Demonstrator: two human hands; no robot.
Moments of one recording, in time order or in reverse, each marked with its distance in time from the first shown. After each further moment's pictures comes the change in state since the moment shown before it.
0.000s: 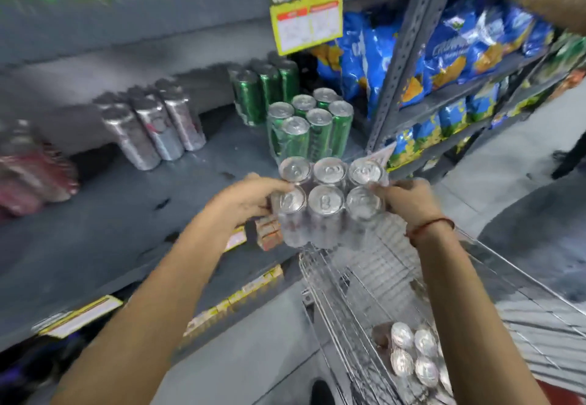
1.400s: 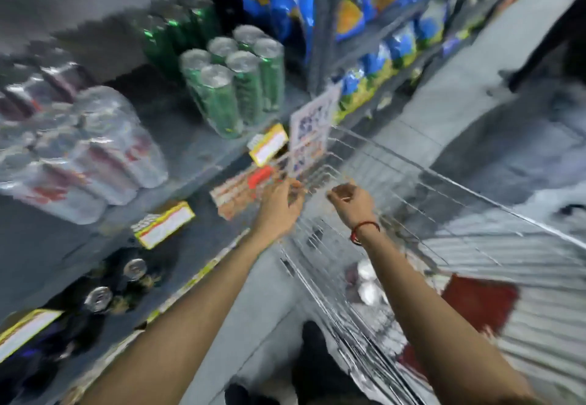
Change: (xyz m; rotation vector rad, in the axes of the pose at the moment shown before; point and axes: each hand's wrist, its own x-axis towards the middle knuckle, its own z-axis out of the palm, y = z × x) left_hand 0.051 -0.103 0.121 0.615 0.008 0.493; right_hand 0.012 0.150 0.016 -0.157 0.034 0.087
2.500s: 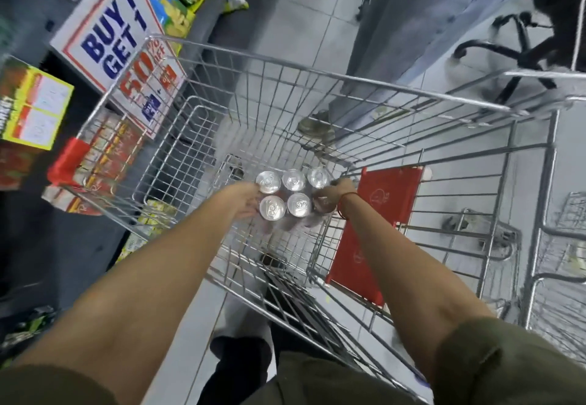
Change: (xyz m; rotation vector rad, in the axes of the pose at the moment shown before) left_hand 0.046 -0.009 0.230 -0.003 -0.608 -0.857; right_hand 0.001 0.256 -0.100 0.159 0.004 0.866
